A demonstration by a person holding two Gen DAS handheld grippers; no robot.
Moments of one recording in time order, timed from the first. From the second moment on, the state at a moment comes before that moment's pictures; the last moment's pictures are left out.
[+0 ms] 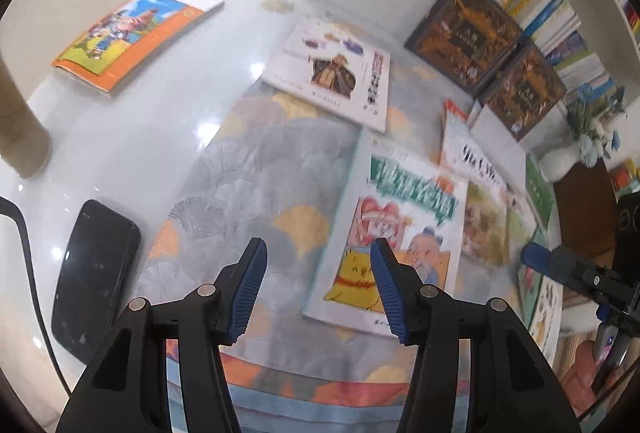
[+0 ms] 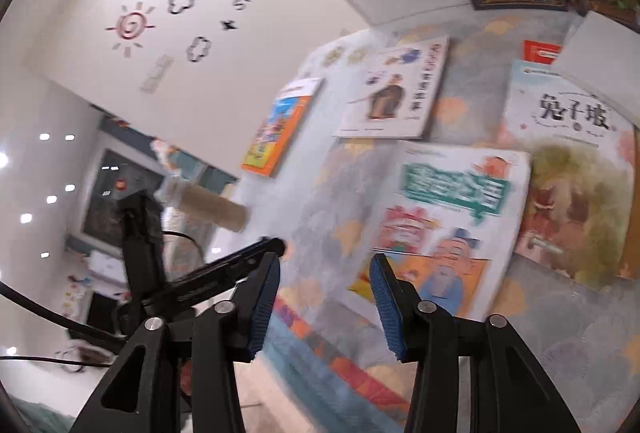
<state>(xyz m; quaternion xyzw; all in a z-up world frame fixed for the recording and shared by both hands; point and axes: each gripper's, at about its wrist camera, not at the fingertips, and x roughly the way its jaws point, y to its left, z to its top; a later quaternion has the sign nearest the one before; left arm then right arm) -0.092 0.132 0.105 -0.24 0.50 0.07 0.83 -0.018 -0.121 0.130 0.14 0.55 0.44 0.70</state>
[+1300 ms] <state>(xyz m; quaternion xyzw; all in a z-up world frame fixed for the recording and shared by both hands) -0.066 0.116 0.039 -0.23 0.56 -0.14 0.78 -0.064 -0.118 0.020 0.10 0.60 0.17 0.78</state>
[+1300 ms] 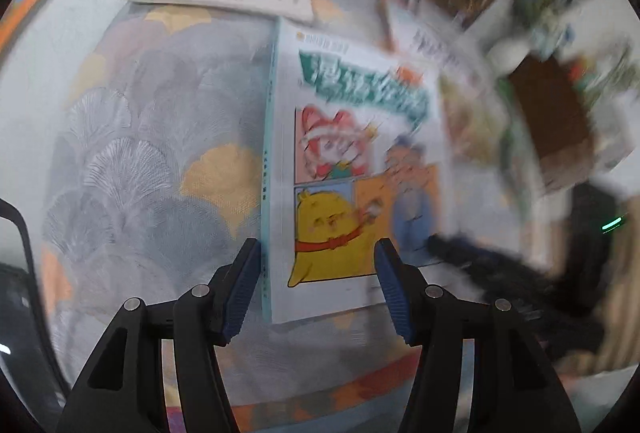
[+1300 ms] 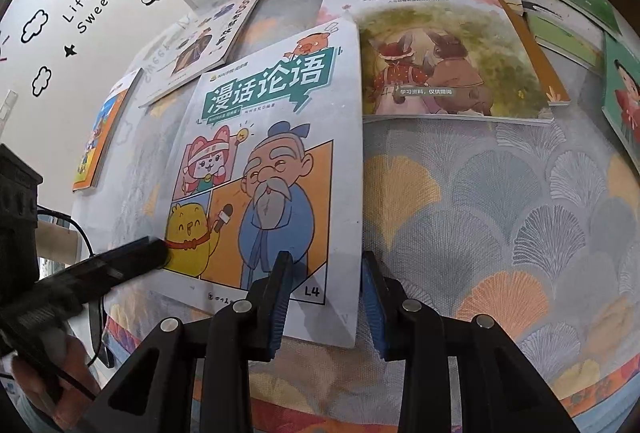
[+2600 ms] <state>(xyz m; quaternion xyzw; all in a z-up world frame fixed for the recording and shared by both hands) -0.017 0.076 0.025 -0.33 0.60 -0.21 0.70 -0.086 -0.225 -0.001 0.40 0.59 0.20 0.67</state>
